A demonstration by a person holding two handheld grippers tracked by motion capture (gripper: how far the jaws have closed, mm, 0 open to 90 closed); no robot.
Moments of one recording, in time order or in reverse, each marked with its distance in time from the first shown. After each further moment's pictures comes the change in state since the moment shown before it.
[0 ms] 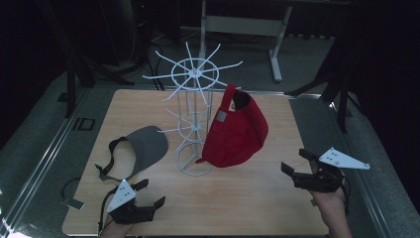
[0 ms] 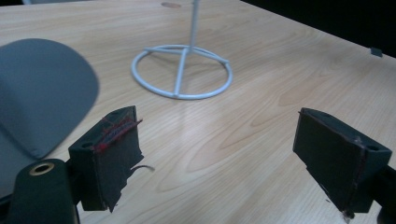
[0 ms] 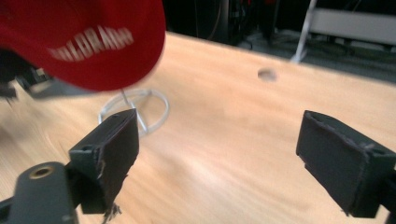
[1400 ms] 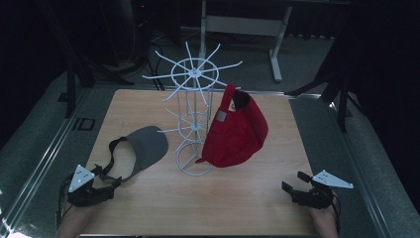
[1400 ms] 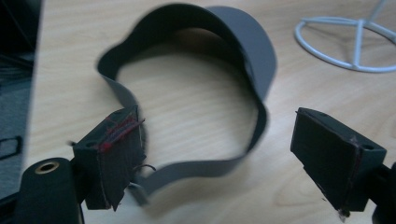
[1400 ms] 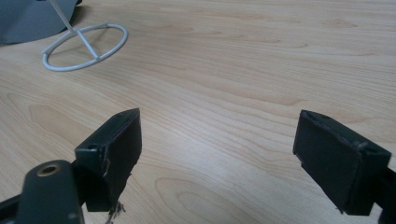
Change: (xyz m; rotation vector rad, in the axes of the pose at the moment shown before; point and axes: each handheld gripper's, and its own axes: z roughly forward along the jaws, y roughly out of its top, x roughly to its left) left arm 0.107 -0.009 -0.047 0.098 0.321 -0.036; right arm -0.036 -0.105 0.023 0.077 -0.047 0.107
